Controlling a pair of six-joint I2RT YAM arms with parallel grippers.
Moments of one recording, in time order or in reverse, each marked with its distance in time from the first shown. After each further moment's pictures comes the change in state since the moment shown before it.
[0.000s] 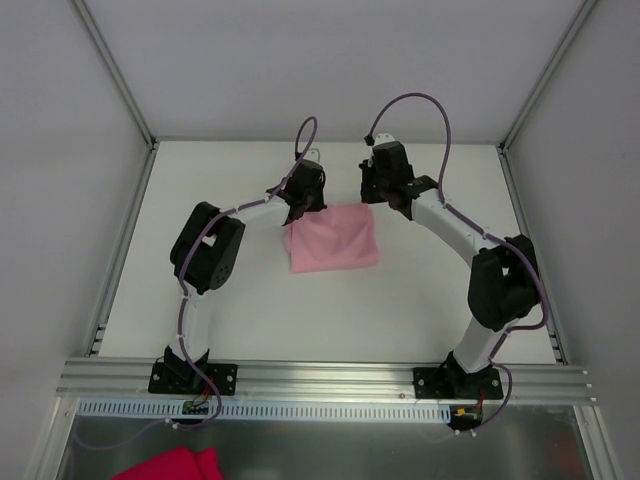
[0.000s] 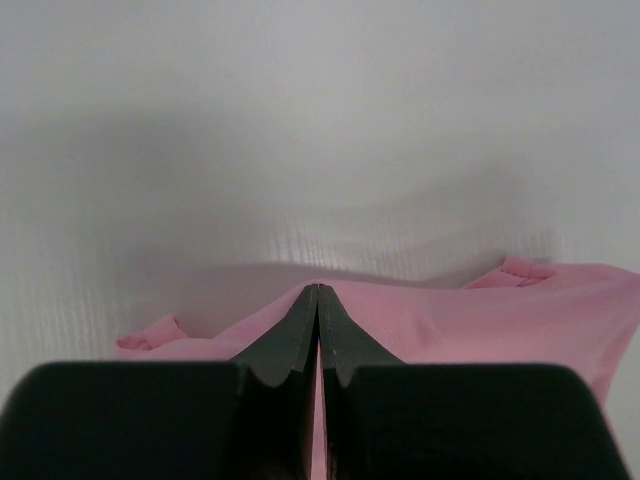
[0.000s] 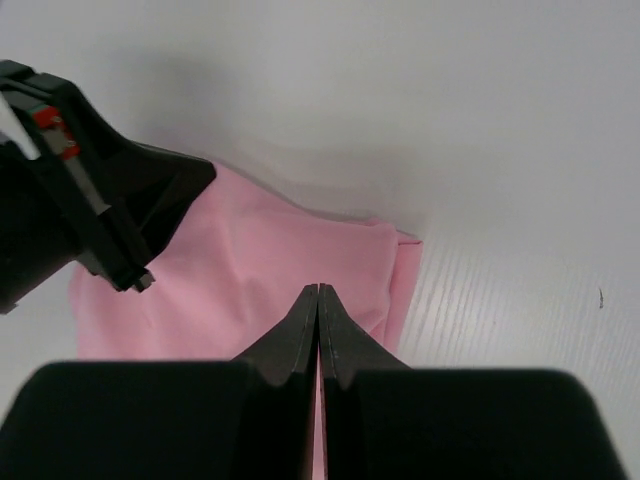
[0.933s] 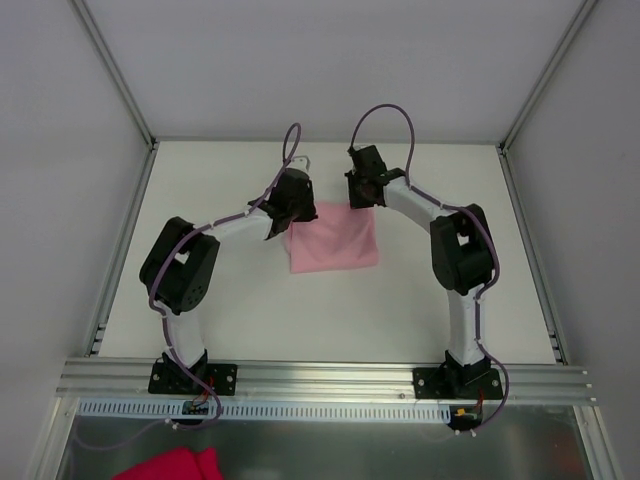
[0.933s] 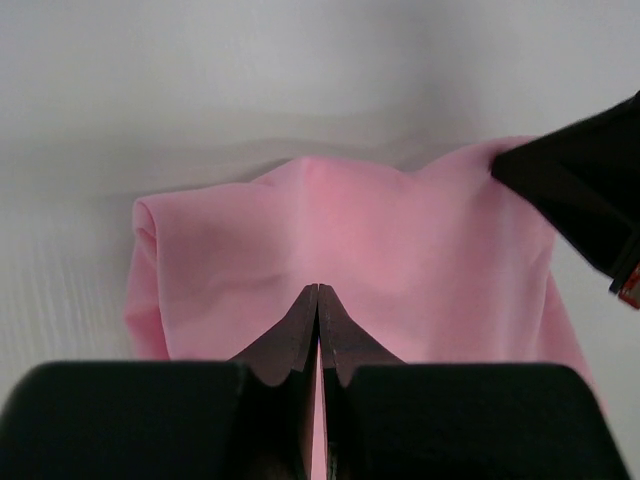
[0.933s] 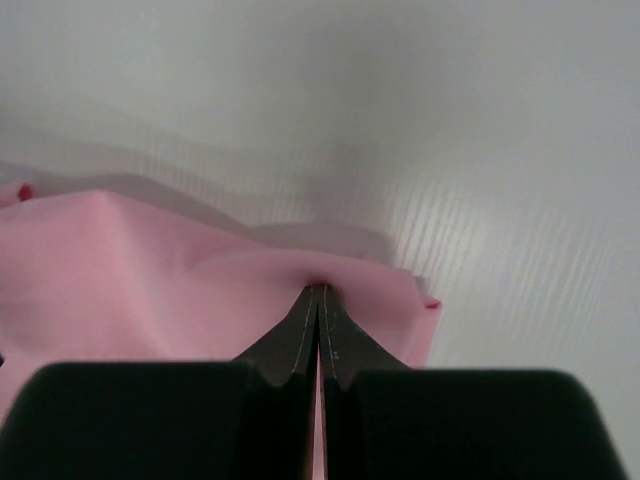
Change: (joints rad) left arm 0.006 -0.242 -0.253 0.042 0.076 -0.029; right arm 0.006 0.316 0.206 -0.093 0.010 0.000
